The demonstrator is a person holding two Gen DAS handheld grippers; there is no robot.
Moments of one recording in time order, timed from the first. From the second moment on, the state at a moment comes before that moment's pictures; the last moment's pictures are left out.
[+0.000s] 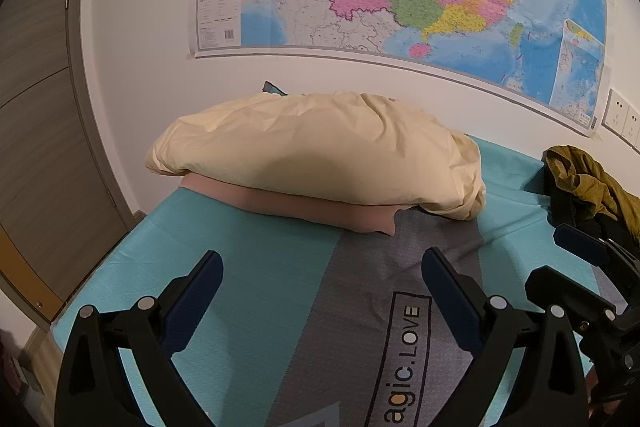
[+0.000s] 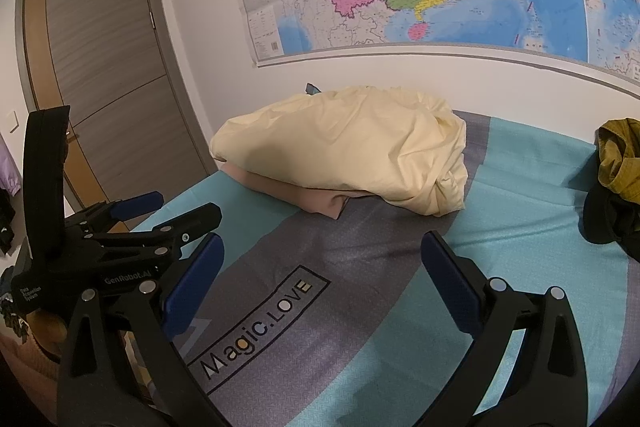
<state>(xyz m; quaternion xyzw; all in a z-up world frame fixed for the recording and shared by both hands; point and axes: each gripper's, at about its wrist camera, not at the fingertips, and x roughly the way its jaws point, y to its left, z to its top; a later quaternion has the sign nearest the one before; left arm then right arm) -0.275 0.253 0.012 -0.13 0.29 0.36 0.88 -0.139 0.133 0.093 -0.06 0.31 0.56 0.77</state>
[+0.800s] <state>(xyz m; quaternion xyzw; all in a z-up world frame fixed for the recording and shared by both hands) -0.275 0.251 0.009 -0.13 0.29 0.36 0.88 -0.139 0.132 0.093 -0.06 0.32 0.56 0.77</state>
